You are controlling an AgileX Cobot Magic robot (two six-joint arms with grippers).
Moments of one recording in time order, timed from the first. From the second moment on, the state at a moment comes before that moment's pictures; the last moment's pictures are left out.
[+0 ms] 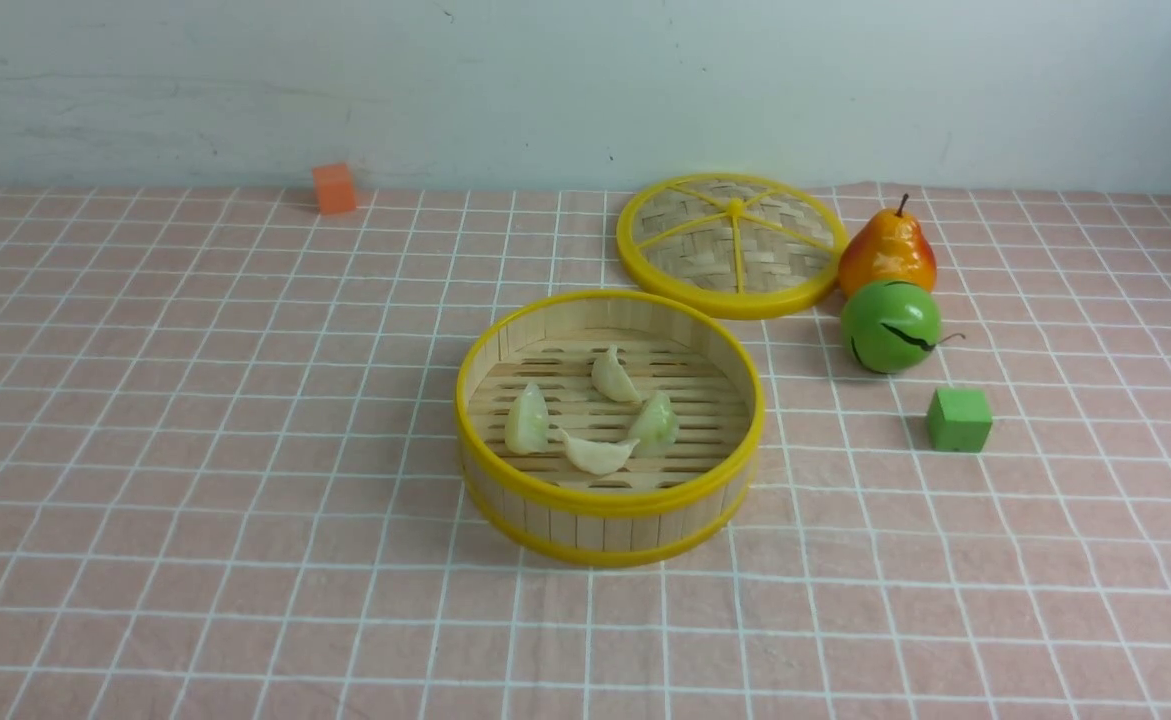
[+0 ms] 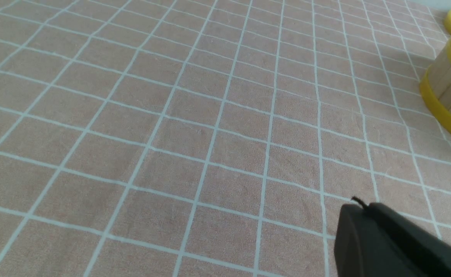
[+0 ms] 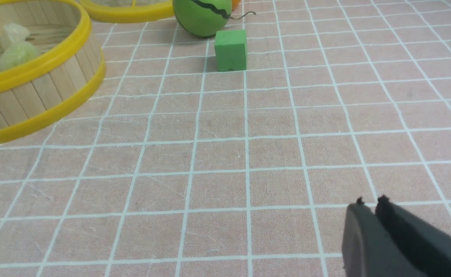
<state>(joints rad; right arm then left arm) 0.01 -0.01 0.02 0.01 0.39 0.14 0.01 -0.01 0.03 0.03 0.37 -0.29</state>
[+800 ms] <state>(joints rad) 0.01 -0.01 0.02 0.01 0.39 0.14 0.01 -0.01 0.03 0.03 0.37 -0.29</state>
